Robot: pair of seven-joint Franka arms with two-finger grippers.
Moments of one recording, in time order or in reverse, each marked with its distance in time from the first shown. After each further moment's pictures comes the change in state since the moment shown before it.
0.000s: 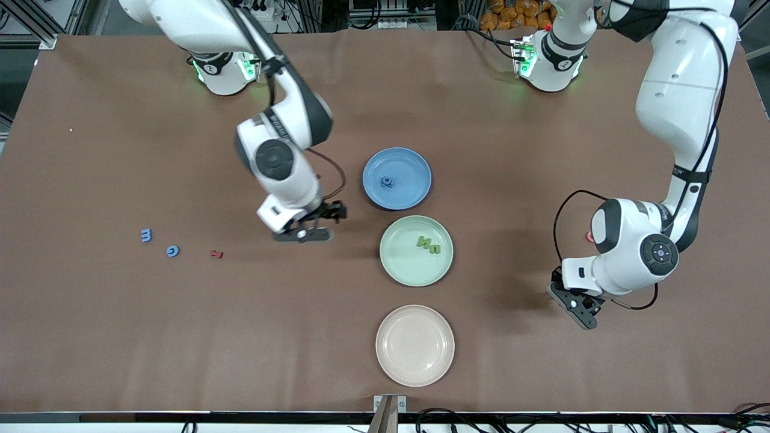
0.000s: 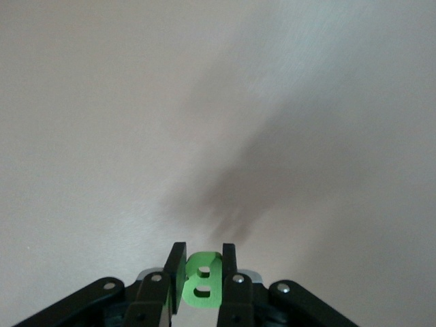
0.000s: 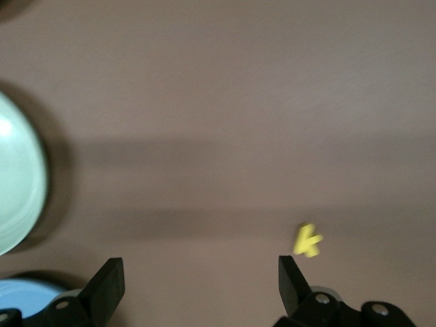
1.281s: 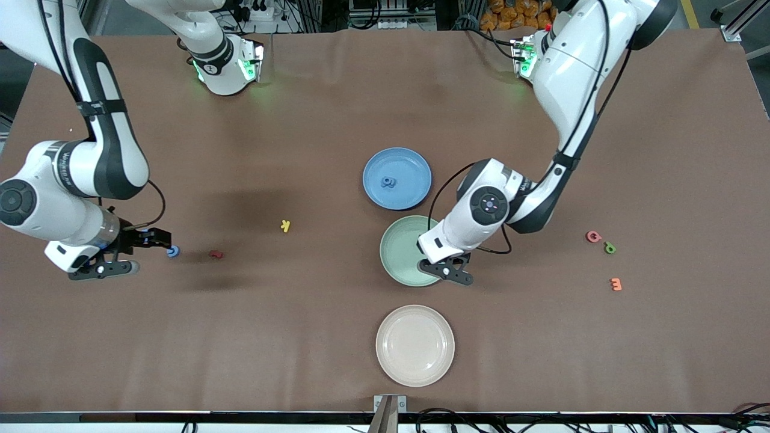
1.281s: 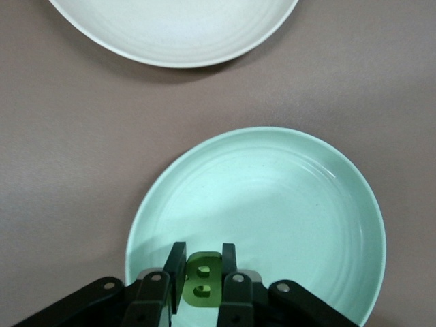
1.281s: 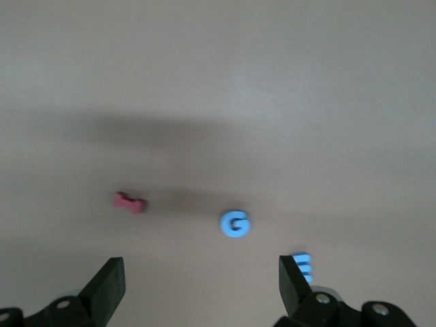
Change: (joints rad) left arm -0.399 0.023 -0.041 0.008 0.000 0.043 -0.982; right arm -0.588 -0.087 -0.013 -0.090 -0.073 -0.033 -0.685
